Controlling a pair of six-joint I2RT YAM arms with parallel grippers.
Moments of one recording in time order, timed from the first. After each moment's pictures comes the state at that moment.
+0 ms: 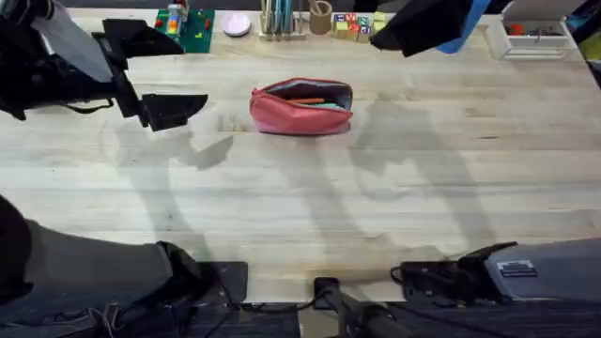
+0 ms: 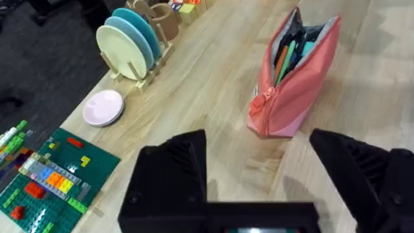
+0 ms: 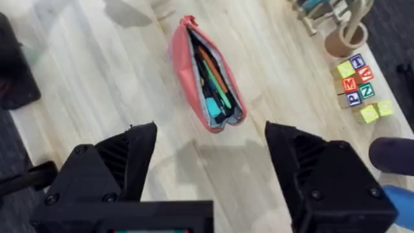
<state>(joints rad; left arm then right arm) 0.54 1.59 1.15 -1.03 1.18 1.64 0.29 1.58 1.97 -1.40 -0.46 -0.70</state>
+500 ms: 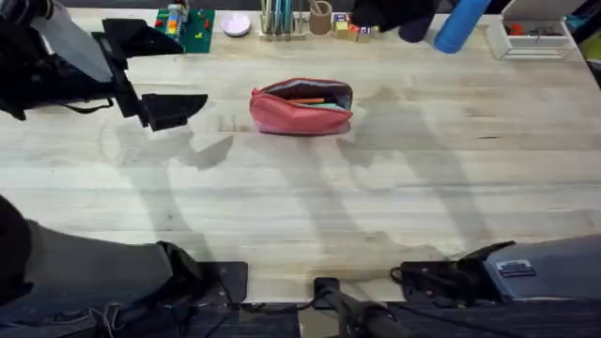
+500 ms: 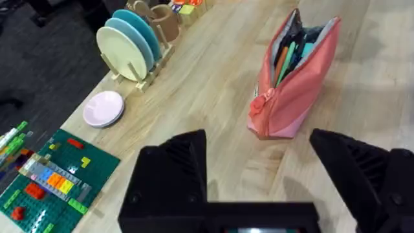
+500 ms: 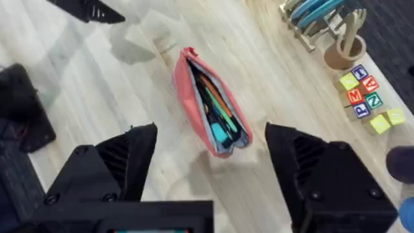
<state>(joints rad) 0.54 1.59 1.15 -1.03 1.18 1.64 0.33 1.60 1.97 -1.29 -0.47 -0.52</state>
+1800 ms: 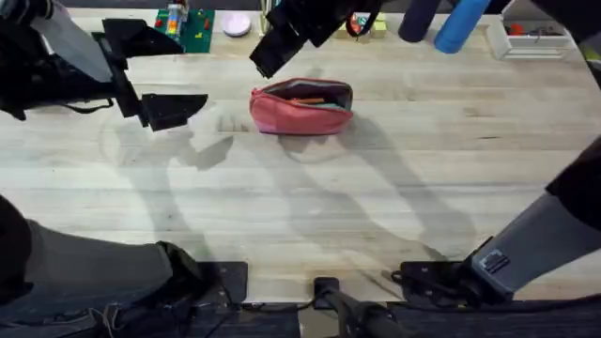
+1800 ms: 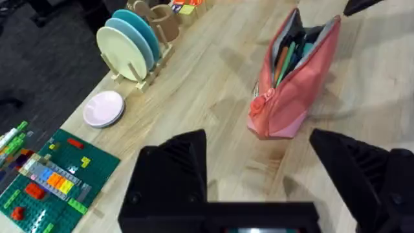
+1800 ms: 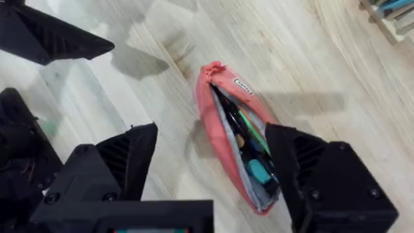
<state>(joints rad) 0.54 1.59 1.15 -1.03 1.18 1.64 0.60 1.91 1.97 -1.11 -0.30 -0.24</state>
